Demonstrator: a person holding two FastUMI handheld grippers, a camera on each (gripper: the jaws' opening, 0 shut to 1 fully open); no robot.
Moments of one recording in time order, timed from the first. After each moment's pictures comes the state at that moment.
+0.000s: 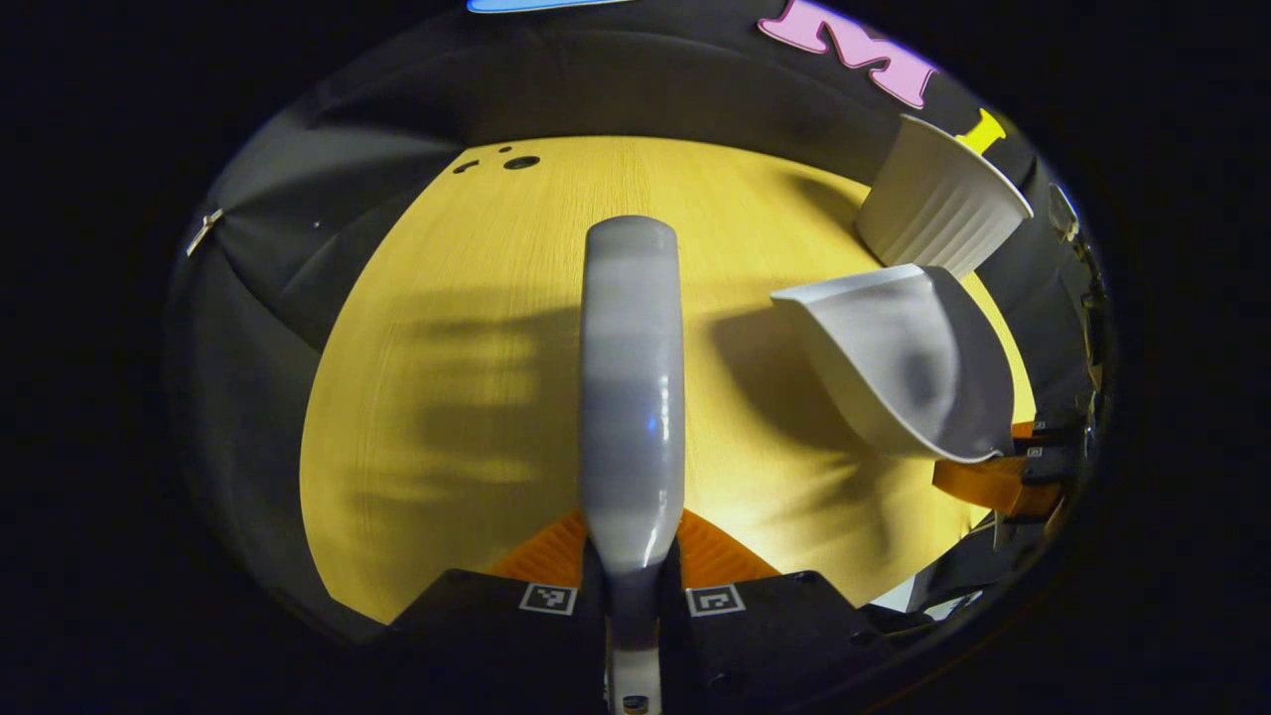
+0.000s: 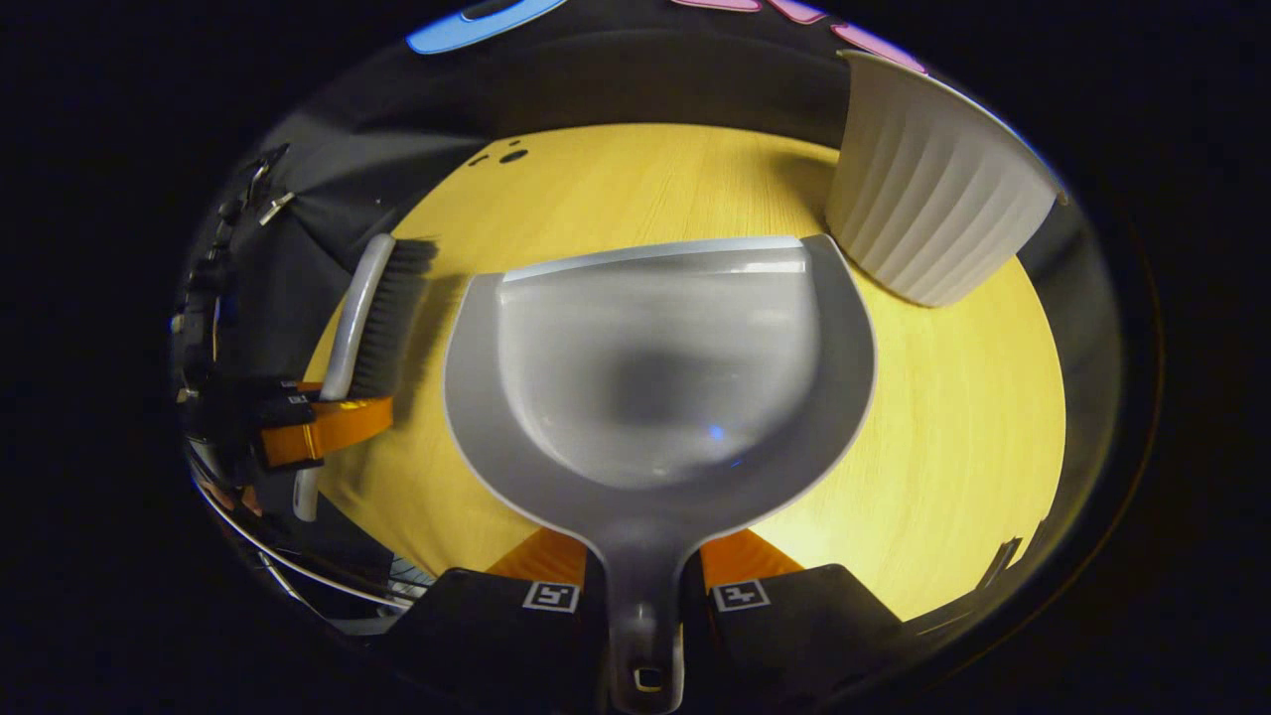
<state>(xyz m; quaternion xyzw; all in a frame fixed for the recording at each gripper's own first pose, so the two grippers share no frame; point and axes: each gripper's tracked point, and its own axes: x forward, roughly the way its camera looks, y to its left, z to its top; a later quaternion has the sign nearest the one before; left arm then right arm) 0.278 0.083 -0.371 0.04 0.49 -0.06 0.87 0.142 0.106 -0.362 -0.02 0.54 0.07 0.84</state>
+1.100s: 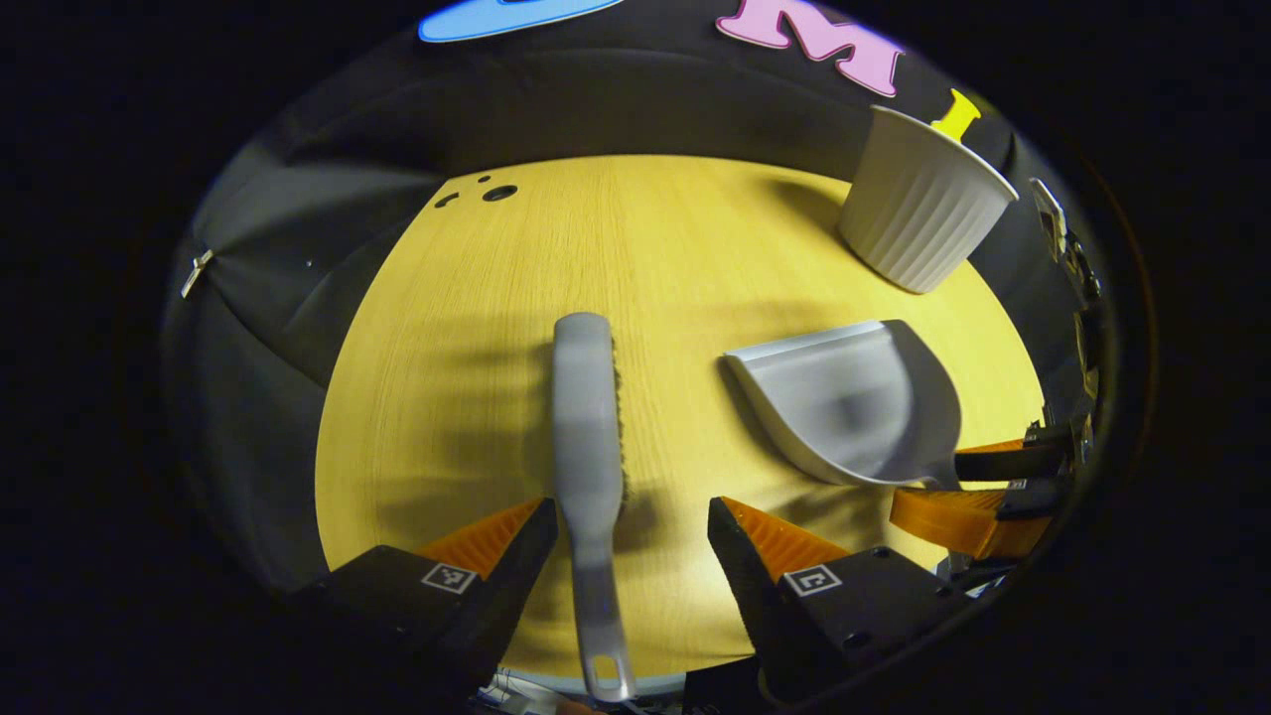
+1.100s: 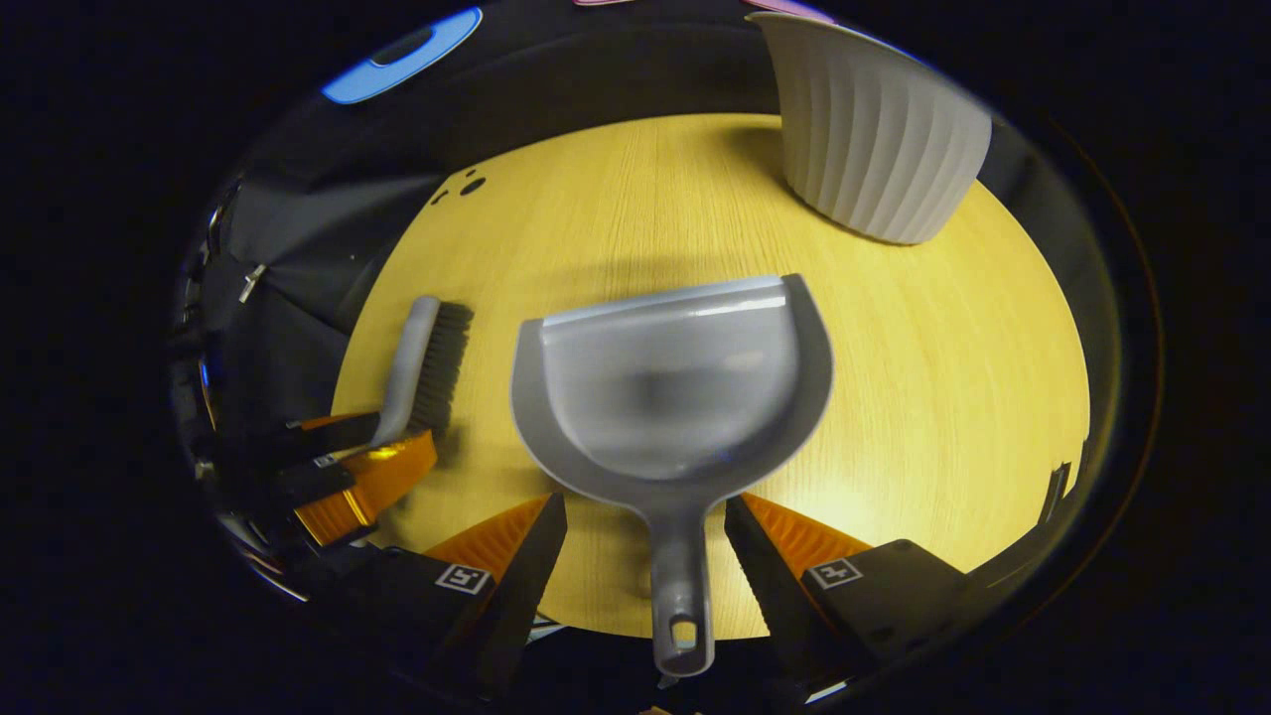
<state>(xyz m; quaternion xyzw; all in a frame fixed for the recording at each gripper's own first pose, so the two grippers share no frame) 0.264 0.049 -0.317 0.06 0.43 -0.07 0.90 0.140 0.110 -0.325 0.08 0.52 0.03 0.85</state>
